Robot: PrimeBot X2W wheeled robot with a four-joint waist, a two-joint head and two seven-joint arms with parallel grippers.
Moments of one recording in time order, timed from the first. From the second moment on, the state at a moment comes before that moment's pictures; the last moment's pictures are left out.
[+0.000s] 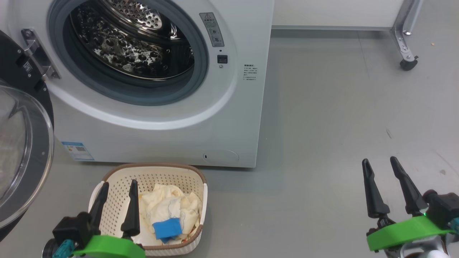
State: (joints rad) left arm -0.06 0.27 -0.34 0.13 -0.50 0.12 -0.24; right arm 0.12 -0.09 0.02 -0.04 0.26 0.13 -0.21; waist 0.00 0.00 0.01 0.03
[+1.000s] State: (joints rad) left arm -0.06 0.27 -0.35 0.14 -0.50 0.12 -0.25; right arm 0.12 -0.09 0.03 -0.04 0.26 0.13 -0.21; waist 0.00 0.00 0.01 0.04
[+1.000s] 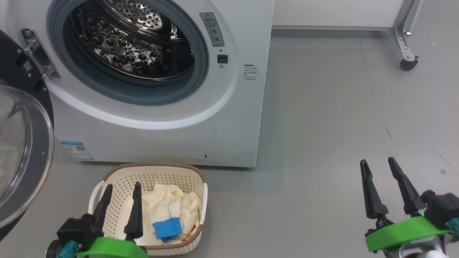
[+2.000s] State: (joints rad) left arm -0.14 0.27 -0.36 0.16 -0.50 0.12 -0.25; right arm 0.05 -0.09 0.02 -0.04 0.25 0.13 -0.21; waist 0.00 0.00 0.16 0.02
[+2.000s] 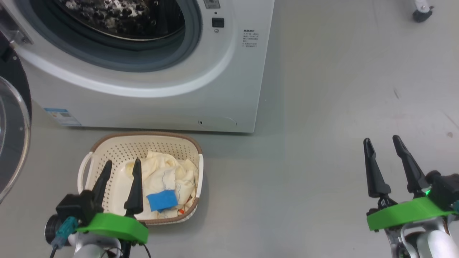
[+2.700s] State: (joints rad) left arm -0.57 0.26 -0.38 0.60 -0.54 0.00 -0.12; right arm -0.16 -0.11 0.07 -0.04 0.21 0.13 -0.22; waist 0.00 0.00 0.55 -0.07
